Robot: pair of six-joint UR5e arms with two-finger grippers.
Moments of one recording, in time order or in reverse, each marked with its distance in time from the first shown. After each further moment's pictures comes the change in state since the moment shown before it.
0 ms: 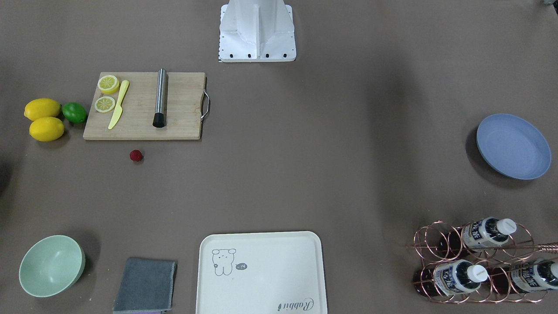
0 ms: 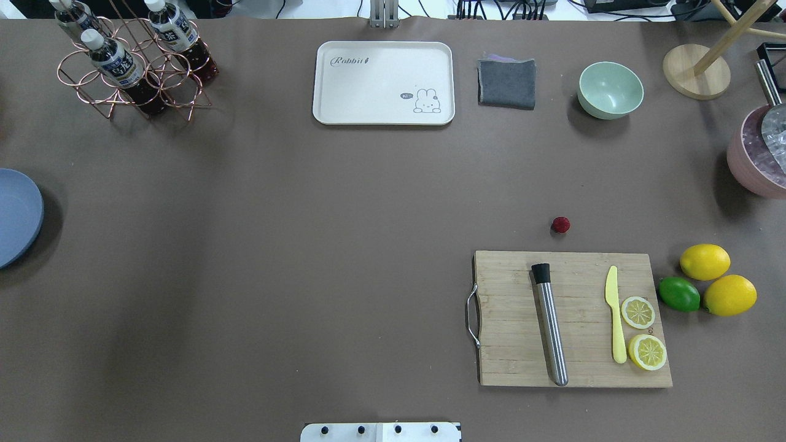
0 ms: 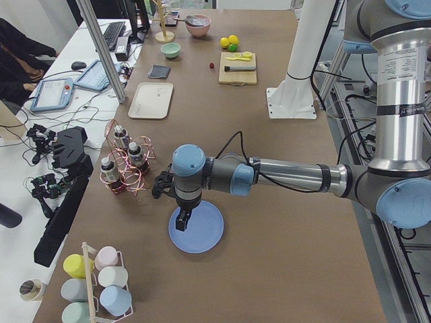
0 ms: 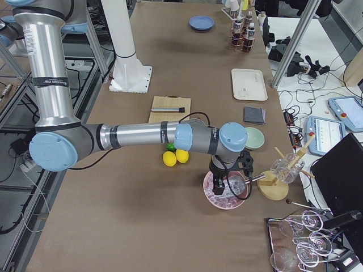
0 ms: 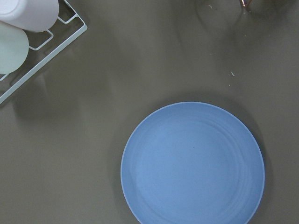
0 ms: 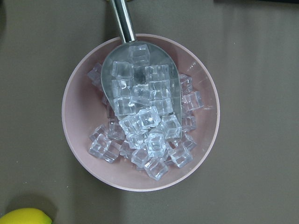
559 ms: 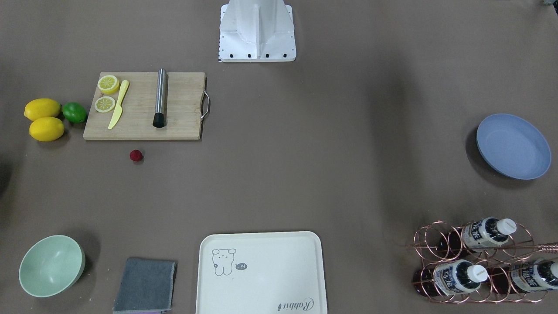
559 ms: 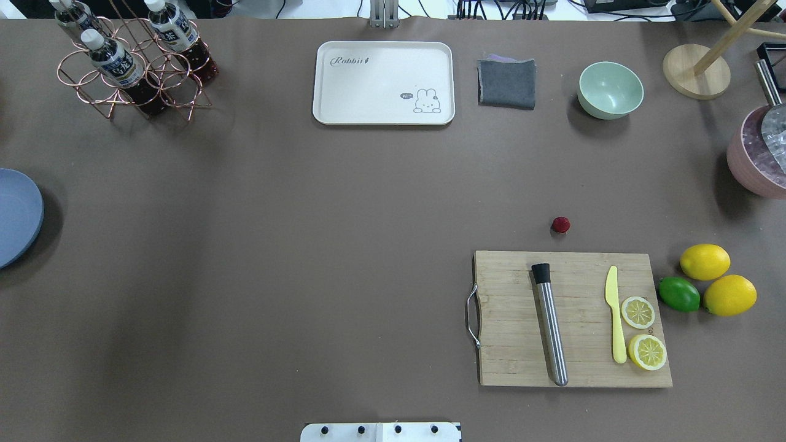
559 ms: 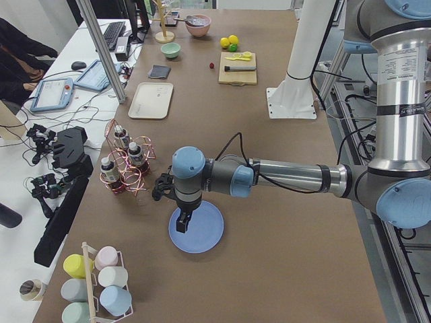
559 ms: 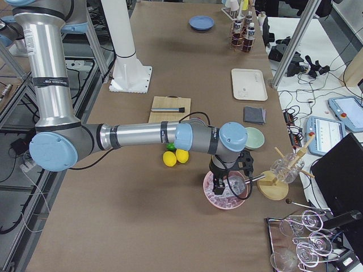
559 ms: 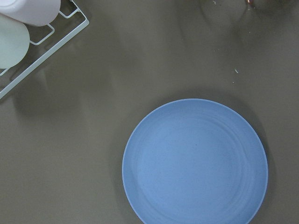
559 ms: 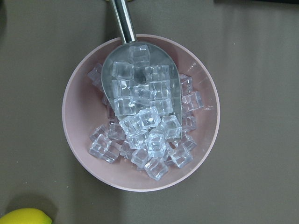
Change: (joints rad) left arm 0.000 0.000 0.009 0.000 0.001 0.000; right arm 0.000 0.000 0.000 0.000 0.000 0.000
